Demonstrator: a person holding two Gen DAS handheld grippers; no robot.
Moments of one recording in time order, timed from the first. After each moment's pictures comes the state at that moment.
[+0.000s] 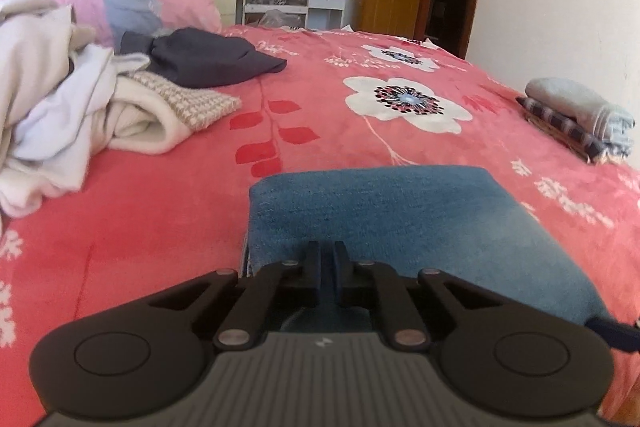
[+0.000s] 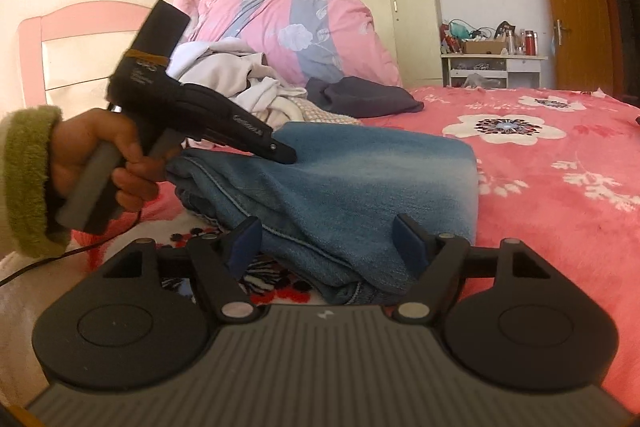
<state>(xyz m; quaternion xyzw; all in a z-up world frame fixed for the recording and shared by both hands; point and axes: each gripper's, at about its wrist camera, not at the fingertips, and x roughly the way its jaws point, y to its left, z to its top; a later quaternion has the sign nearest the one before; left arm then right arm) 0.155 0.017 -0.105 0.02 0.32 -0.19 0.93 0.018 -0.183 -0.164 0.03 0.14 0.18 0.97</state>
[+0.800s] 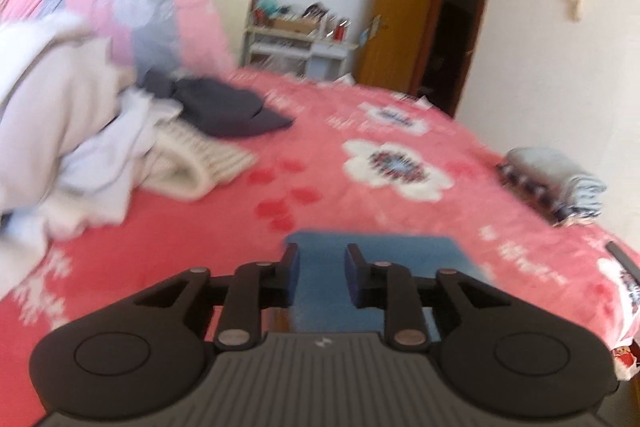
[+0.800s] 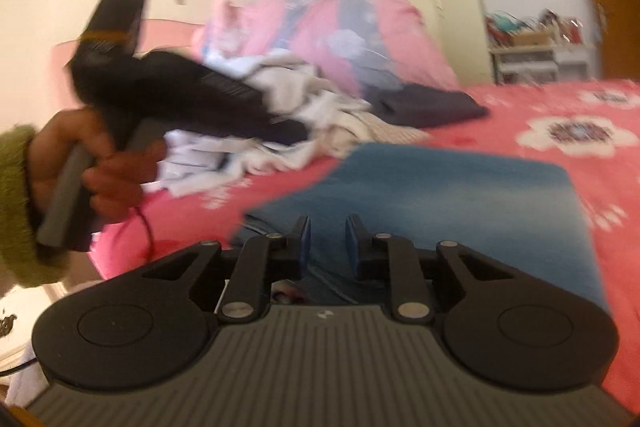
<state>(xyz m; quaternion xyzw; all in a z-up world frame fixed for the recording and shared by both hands) 0.120 0.057 -0.039 -0.04 0.26 -0.21 0.94 0.049 -0.133 -0.142 0.06 0.13 0.26 0.95</state>
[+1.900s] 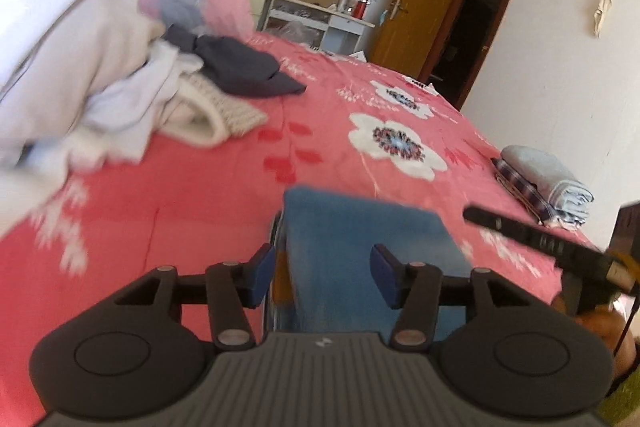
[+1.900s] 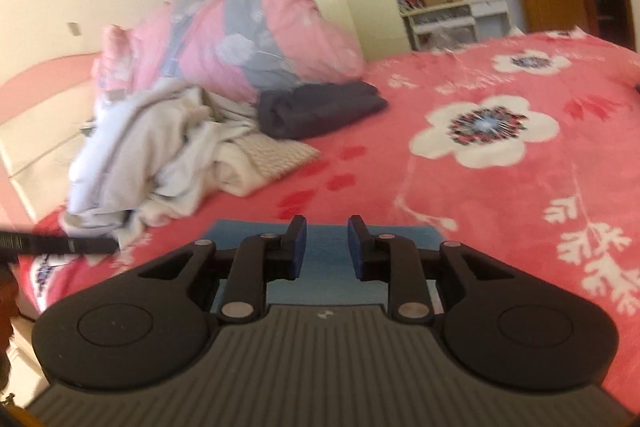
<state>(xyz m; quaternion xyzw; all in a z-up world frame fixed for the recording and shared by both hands) 0.077 0.091 -0.043 -0.09 0.33 -0.19 0.92 0.128 -0.221 -0.087 0.14 0.21 0.16 0.96</state>
